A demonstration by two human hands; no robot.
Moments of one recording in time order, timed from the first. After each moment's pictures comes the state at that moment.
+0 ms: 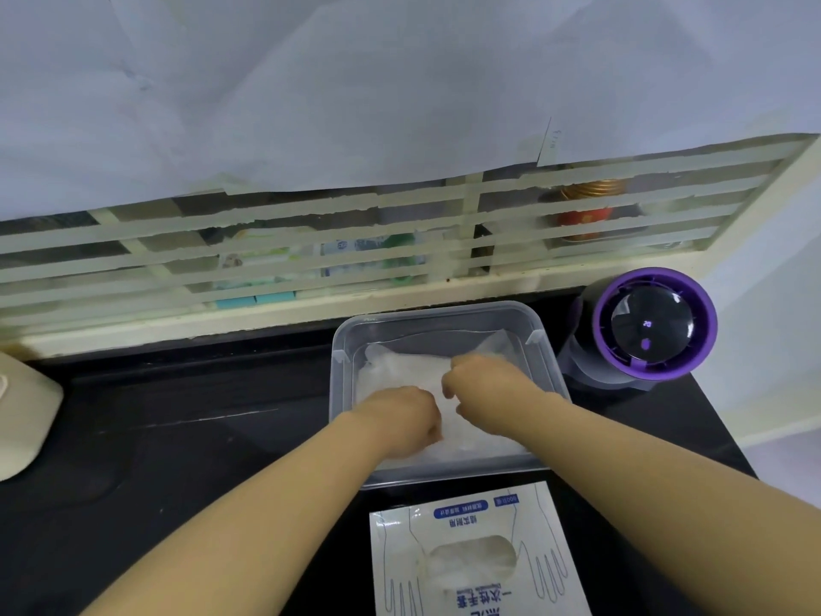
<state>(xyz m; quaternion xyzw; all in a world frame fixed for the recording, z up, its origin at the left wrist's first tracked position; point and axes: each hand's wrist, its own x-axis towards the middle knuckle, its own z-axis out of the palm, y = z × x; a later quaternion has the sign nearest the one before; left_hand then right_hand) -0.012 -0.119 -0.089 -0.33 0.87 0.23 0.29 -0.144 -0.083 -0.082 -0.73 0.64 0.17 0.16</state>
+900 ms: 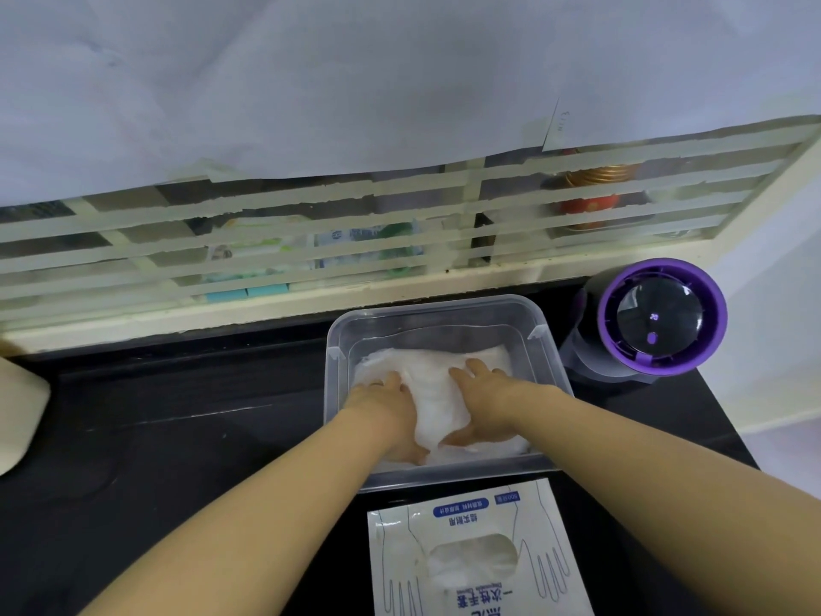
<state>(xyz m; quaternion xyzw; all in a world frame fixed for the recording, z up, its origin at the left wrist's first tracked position) -0.011 -0.119 -0.085 -0.38 0.82 0.14 0.40 -0.152 -0.080 -0.096 -0.63 0.66 0.22 0.34</state>
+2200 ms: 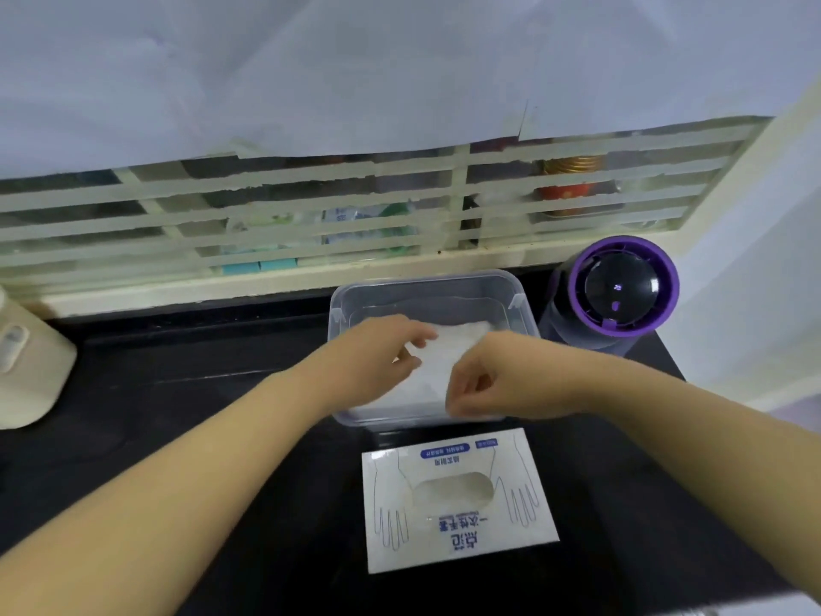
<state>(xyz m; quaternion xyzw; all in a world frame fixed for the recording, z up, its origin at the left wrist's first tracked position) 0.022 -0.091 -0.023 -0.36 0.89 0.27 0.05 -0.148 -0.008 0.021 -0.71 0.57 0.03 0.40</state>
